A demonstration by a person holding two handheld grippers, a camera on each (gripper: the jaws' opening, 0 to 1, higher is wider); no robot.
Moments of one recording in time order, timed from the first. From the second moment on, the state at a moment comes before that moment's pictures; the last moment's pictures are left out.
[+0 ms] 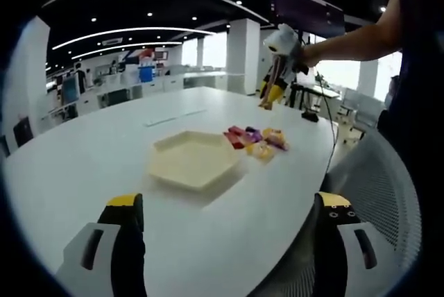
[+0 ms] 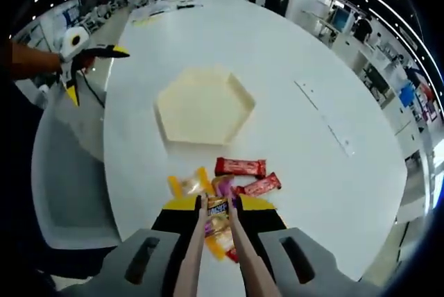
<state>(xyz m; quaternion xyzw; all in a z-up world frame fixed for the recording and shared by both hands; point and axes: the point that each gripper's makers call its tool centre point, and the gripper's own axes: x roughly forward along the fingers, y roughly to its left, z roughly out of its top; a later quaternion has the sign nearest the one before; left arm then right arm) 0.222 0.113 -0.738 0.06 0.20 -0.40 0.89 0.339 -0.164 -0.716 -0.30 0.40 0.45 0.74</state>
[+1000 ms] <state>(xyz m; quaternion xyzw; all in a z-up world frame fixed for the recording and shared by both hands) 0.224 0.118 -0.733 0.06 0.19 -0.39 0.90 0.362 -0.112 -0.702 -0.31 0.40 0.48 0.72</state>
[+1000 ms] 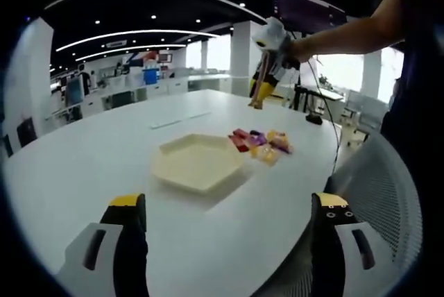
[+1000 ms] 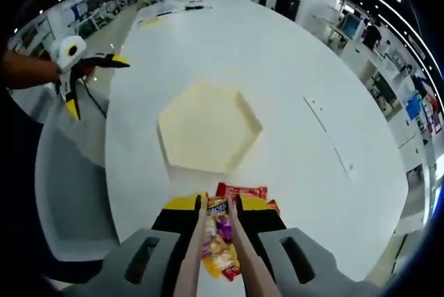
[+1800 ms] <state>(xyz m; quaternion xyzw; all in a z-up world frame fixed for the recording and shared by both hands) 0.229 0.124 -0.727 0.06 0.17 -0.38 0.91 0.387 -0.032 -0.699 -0.33 0.38 0.51 0.70</state>
